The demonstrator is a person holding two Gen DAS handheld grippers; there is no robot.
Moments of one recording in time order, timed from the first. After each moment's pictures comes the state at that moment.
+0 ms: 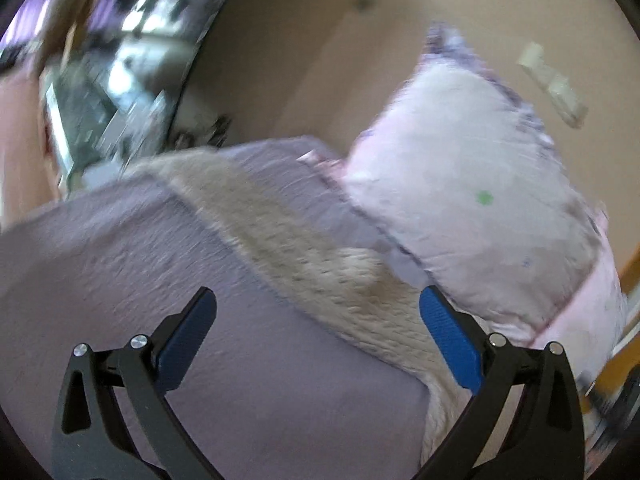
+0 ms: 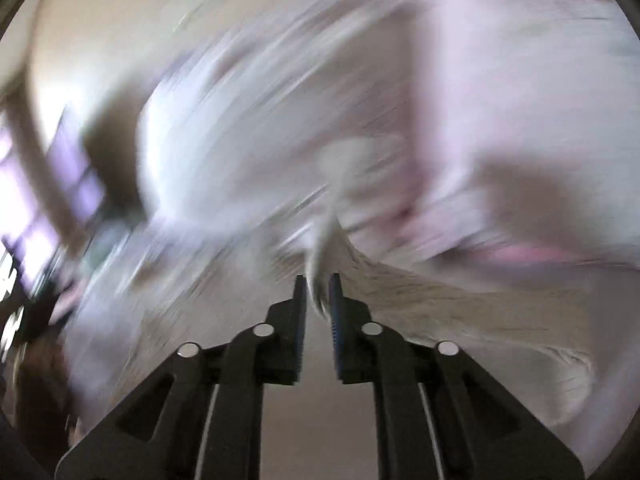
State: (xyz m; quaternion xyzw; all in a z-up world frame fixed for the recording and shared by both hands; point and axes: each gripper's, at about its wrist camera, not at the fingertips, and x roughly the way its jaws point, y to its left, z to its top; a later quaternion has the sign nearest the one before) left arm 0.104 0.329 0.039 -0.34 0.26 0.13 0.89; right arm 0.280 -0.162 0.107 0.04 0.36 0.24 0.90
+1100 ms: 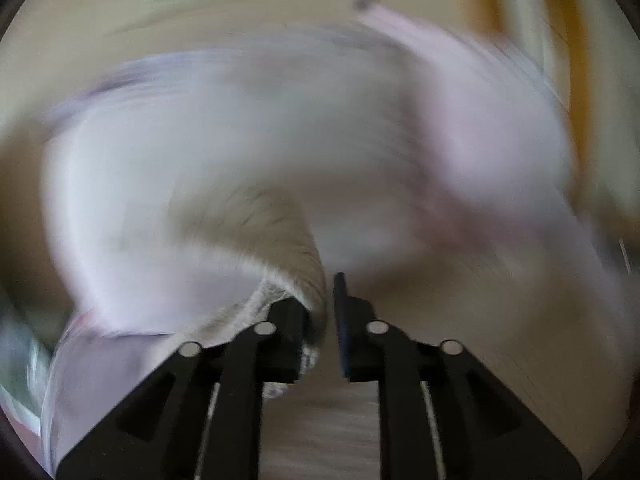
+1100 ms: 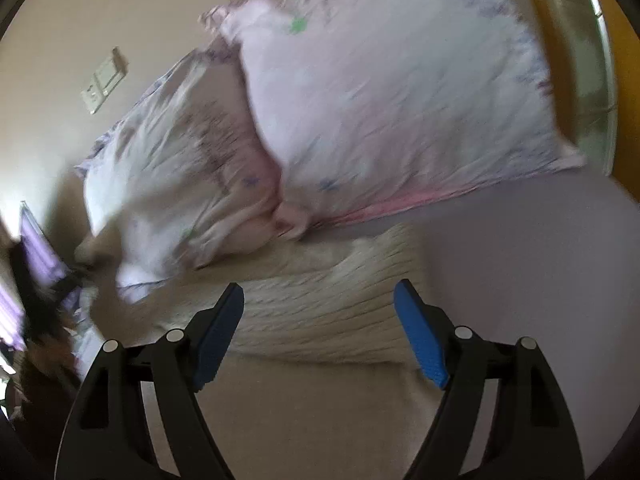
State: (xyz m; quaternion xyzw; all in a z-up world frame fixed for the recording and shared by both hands) left arm 0.225 -0.017 0.104 0.13 0.28 -0.15 0.94; right arm 0.221 -0.335 0.082 0.19 0.31 0.12 0.92
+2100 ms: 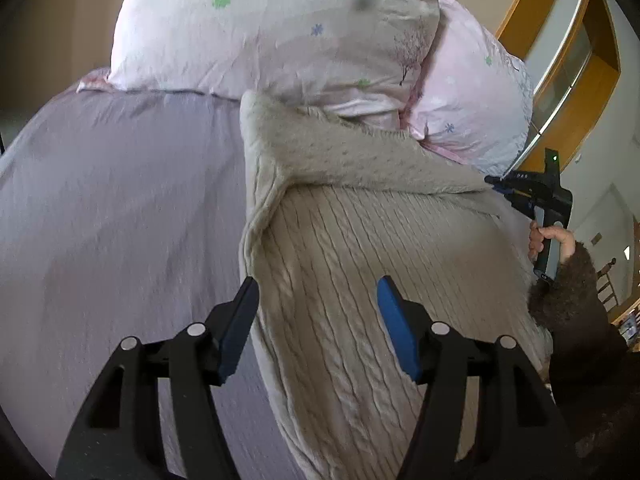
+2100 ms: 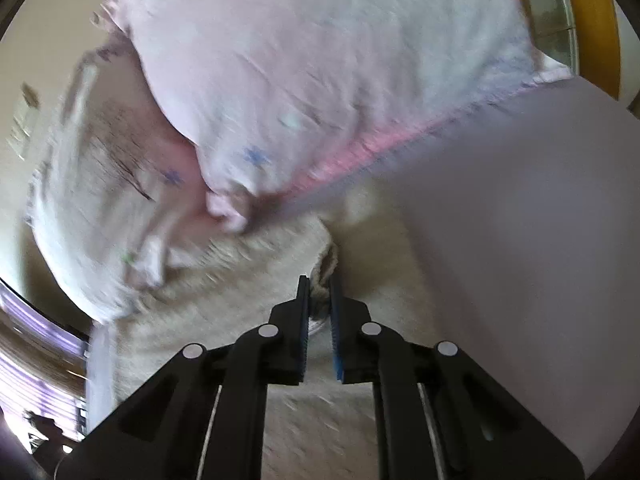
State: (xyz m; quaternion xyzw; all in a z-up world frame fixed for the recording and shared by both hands) left arm 0.076 0.139 0.038 -0.12 0.42 -0.17 0.89; right arm 0.267 -0.353 0.038 0.27 0.41 0.03 0.87
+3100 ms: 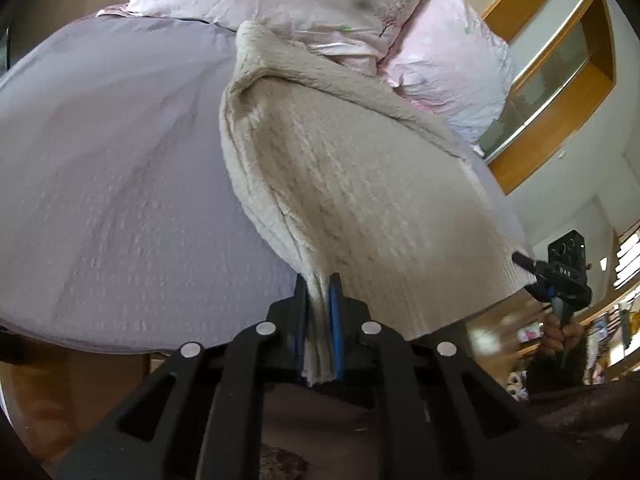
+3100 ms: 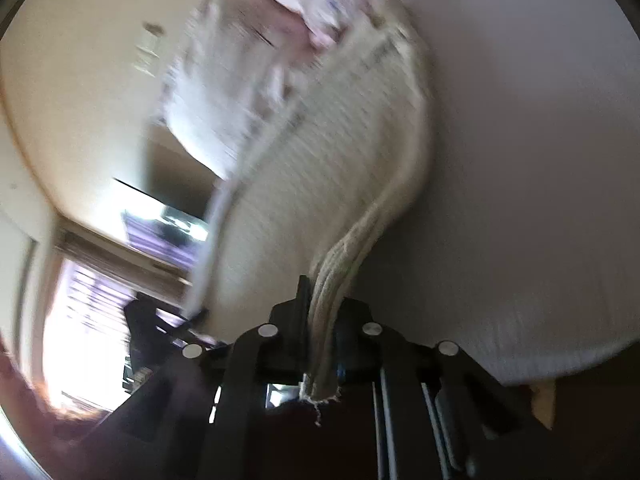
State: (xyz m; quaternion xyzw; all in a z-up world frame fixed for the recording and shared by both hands) left arm -0.021 0.130 0.007 -0.17 0.45 -0.21 0.85; right arm 0.038 -0.364 0.000 0.36 0.42 0.29 0.78
